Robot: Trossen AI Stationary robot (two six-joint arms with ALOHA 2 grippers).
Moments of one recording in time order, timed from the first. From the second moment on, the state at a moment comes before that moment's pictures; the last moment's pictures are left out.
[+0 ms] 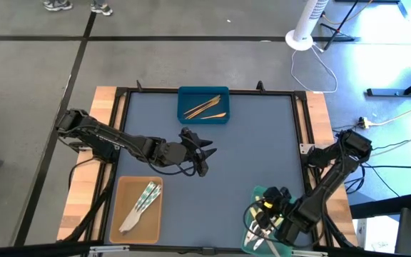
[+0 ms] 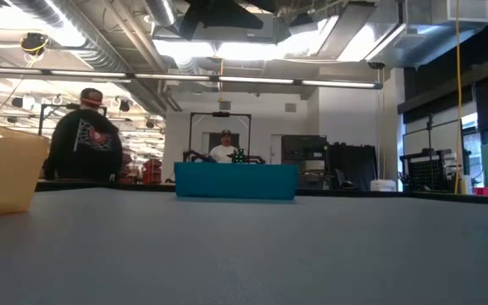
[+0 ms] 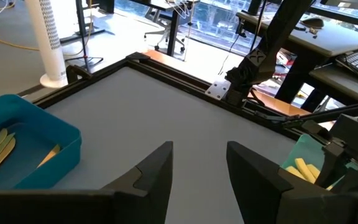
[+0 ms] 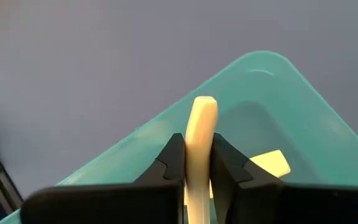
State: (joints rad) left arm -0.24 1.53 1.12 0.04 -0.63 -0.44; right arm 0.96 1.67 1.07 -0.82 0.58 1.83
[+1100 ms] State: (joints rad) left arm -0.25 1.53 1.12 0.05 -0.63 -0.41; right arm 0.92 1.64 1.07 -0.92 0.46 1.83
